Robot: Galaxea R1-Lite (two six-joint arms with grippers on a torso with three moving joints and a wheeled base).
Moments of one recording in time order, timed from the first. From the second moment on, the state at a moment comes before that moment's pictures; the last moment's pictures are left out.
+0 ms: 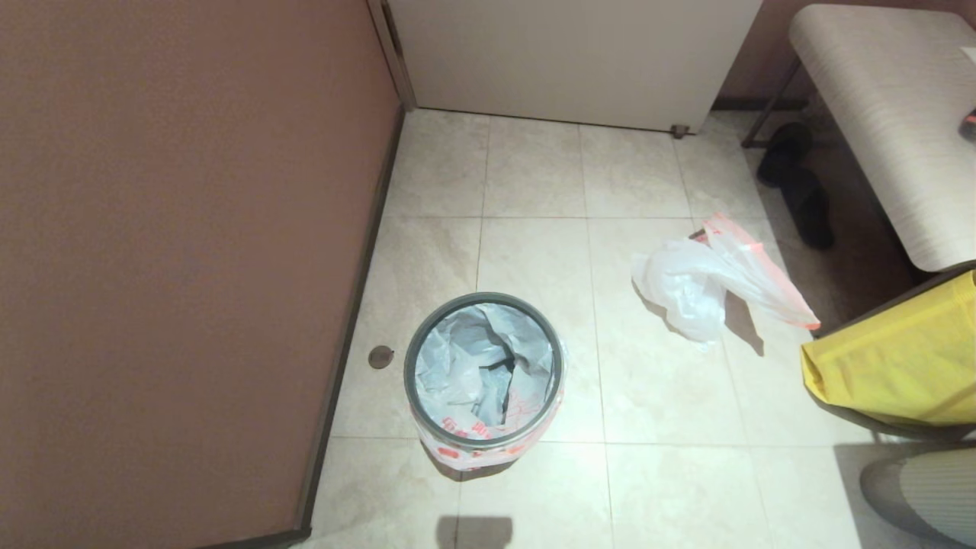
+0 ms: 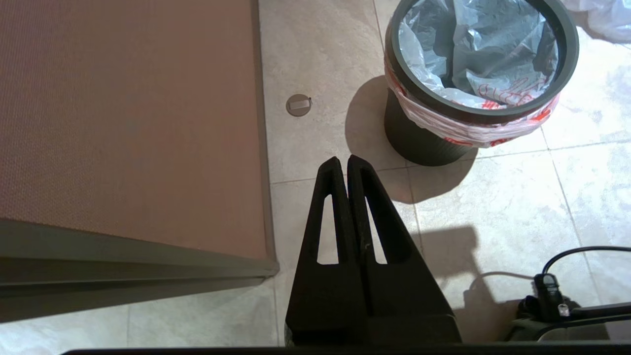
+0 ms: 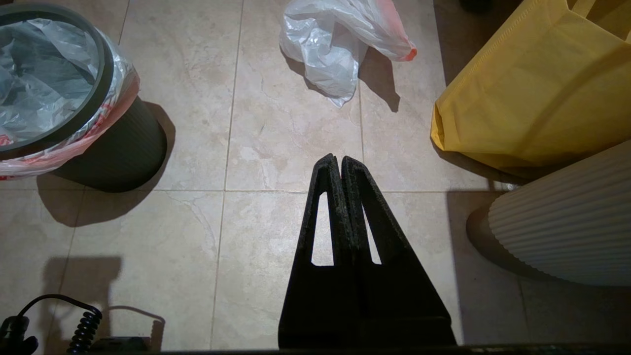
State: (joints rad) left arm 0.00 0.00 -0.01 0.05 -0.04 0.13; right arm -0.01 0.00 0.00 -0.03 -0.01 -0.01
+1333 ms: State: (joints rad) left arm 0.00 0.00 -0.01 0.05 -0.03 0.09; right arm -0.01 0.00 0.00 -0.03 0.00 -0.03
